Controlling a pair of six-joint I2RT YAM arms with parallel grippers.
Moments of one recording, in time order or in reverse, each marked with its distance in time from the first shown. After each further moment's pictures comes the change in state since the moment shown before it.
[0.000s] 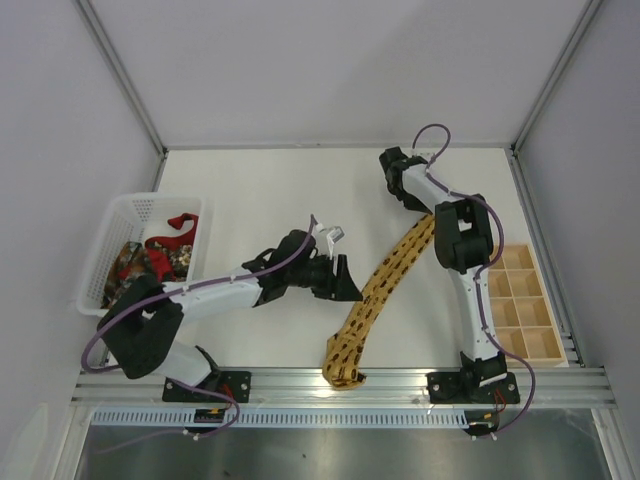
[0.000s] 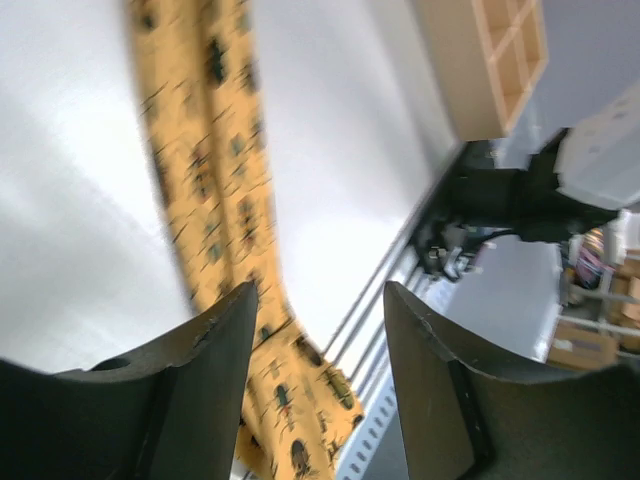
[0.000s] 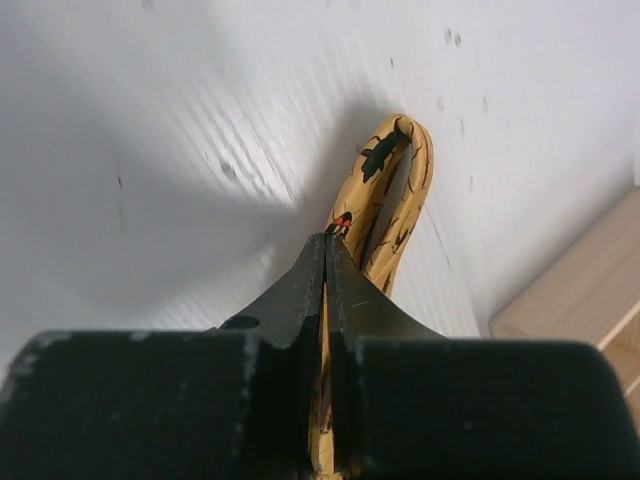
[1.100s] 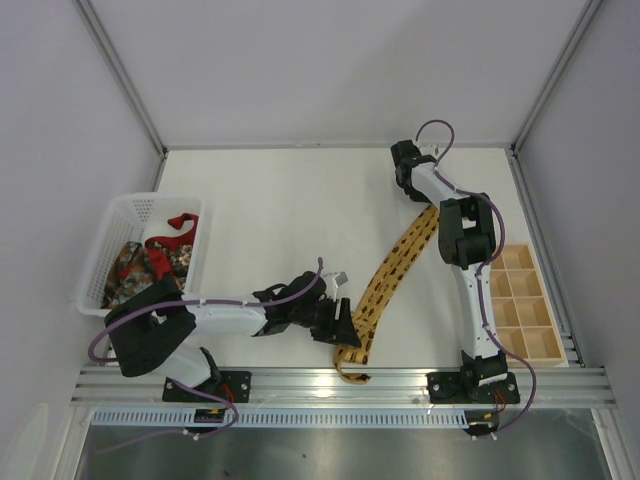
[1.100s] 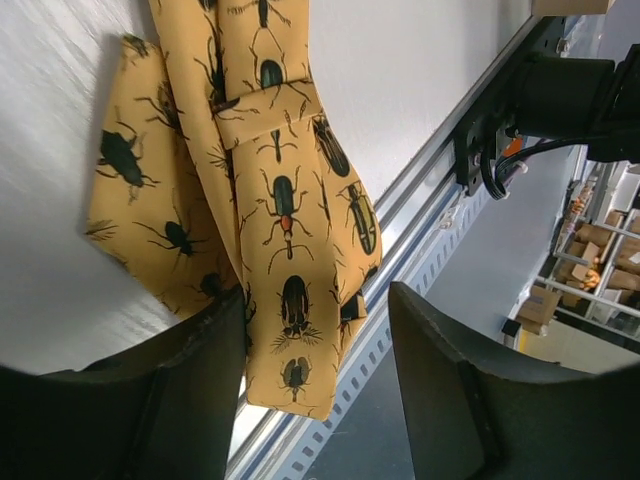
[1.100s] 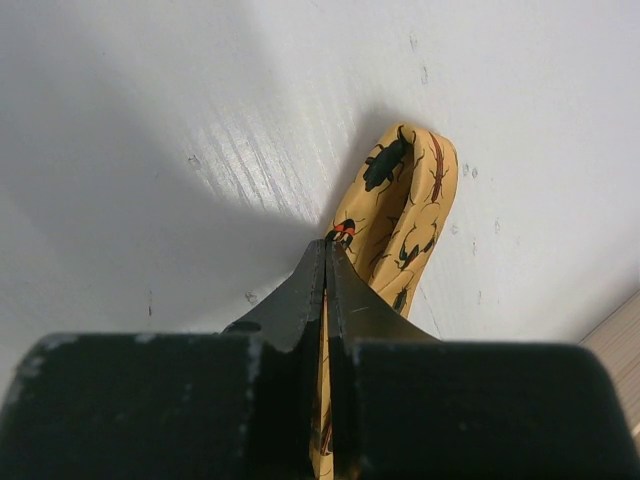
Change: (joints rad) left arm -0.196 -0.013 -0.219 0.060 -0.079 -0.202; right arm -0.075 0.074 0.078 0.186 -0.064 -0.207
